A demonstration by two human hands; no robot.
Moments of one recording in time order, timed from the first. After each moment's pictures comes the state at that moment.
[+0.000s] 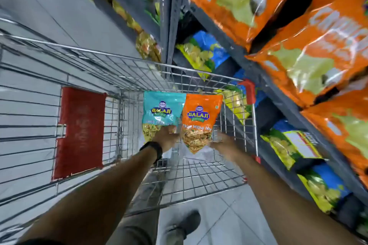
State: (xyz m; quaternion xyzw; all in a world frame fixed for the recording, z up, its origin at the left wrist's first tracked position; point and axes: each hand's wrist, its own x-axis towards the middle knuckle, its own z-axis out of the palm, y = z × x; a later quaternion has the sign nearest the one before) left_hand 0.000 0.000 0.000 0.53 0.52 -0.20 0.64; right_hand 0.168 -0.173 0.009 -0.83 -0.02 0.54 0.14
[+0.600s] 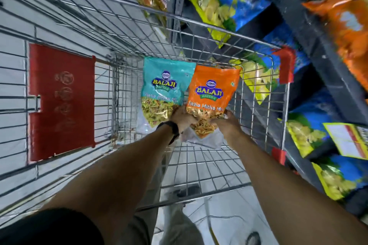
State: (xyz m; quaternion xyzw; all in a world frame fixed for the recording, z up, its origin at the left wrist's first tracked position) left_hand 0.029 -0.034 -0.070 0.42 0.52 -0.19 0.72; right_hand 0.155 -0.151 -0.050 -0.82 0.12 0.50 0.23
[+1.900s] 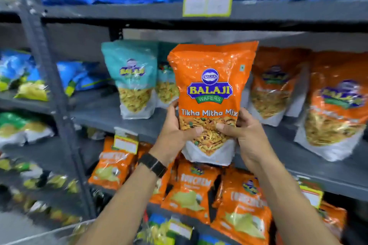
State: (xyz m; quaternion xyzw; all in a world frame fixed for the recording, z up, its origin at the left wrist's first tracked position) left_hand 0.204 -0.236 0.573 0.63 -0.09 0.21 0.74; right_hand 0.255 -0.433 0.596 -0.59 -0.24 0.03 0.77
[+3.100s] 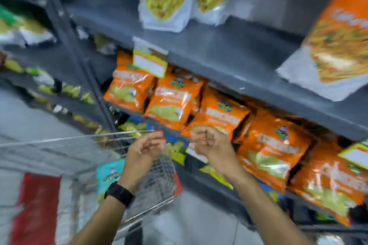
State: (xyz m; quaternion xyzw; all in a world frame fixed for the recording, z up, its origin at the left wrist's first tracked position) left_hand 0.070 -0.145 0.335 0.62 0.27 0.17 0.72; right_hand 0.191 -0.320 0.383 -0.75 -0.19 0.26 0.57
